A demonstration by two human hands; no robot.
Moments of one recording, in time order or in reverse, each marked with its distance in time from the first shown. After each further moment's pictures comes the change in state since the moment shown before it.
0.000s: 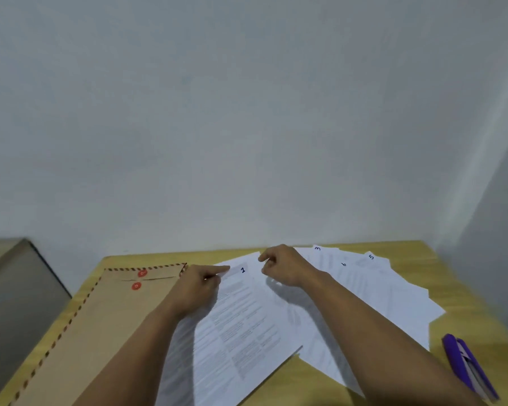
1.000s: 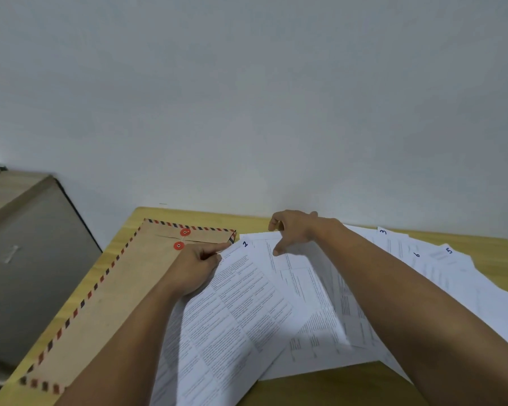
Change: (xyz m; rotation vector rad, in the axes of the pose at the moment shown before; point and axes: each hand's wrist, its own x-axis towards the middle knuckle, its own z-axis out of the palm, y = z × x) left_hand 0.025 -0.149 -0.060 -0.330 -0.024 -0.179; right_hand 0.136 -0.062 0.075 -0.562 -0.299 -0.034
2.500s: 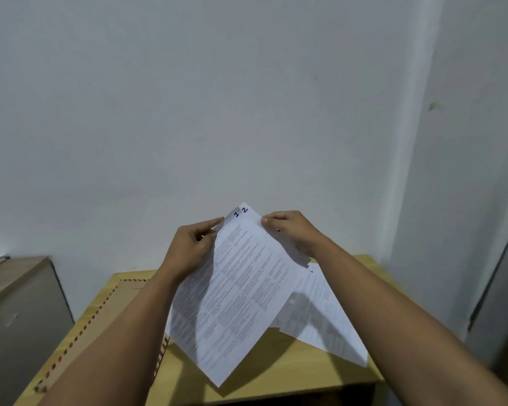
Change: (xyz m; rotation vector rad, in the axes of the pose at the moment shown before) left_hand -0.184 0.223 0.062 0.030 0.198 0.592; right_hand -0.347 -0.002 -0.082 1.156 0.558 -0.253
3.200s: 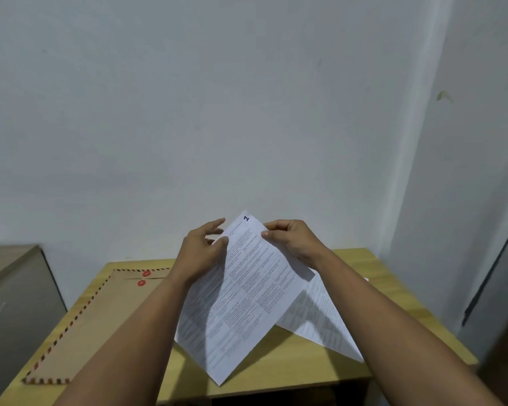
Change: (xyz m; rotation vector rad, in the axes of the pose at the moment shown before) left_hand 0.004 -0.034 0.035 0.031 -0.008 -0.088; right_hand -0.007 0.037 0.000 0.060 -0.005 0.057
